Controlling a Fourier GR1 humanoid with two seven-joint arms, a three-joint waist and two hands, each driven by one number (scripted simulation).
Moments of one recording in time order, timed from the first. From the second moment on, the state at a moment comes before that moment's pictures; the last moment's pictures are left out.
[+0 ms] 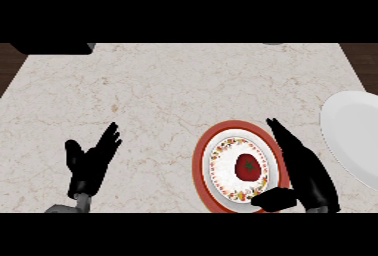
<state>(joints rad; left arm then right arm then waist) -0.02 0.25 -0.23 -1.39 0.29 0.18 0.15 -0.04 -0.32 0.40 -1.90 0.62 0.06 0.73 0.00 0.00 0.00</state>
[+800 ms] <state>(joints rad) 0.00 0.19 -0.17 -1.43 0.21 0.14 0.20 -0.03 -0.19 0.42 -1.77 0.83 0.08 0.73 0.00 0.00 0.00</state>
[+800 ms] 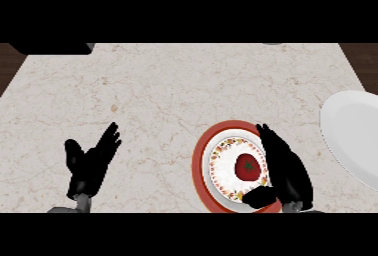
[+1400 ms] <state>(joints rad) 0.02 0.14 -0.14 -1.43 0.16 0.11 0.20 -0.07 -0.13 0.38 -1.58 0.87 0.12 0.62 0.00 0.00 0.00</state>
